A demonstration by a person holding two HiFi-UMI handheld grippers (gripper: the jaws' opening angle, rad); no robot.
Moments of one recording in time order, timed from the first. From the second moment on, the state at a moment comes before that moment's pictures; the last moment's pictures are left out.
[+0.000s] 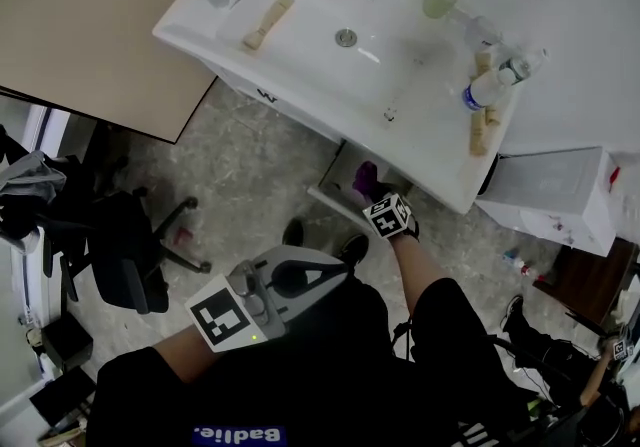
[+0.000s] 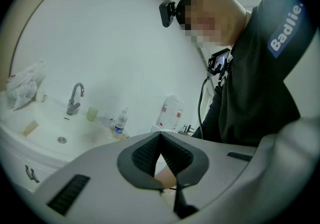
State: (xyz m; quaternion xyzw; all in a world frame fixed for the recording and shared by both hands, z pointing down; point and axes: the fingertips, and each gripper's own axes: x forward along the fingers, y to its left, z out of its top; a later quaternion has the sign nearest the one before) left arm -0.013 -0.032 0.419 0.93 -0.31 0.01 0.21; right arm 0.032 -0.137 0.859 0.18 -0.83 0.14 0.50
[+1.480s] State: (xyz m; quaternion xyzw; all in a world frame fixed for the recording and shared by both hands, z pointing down) left arm -0.021 -0.009 0.405 0.93 -0.30 -0.03 0.21; right arm 0.031 -0.099 0.740 0.22 -0.87 0.20 0.39
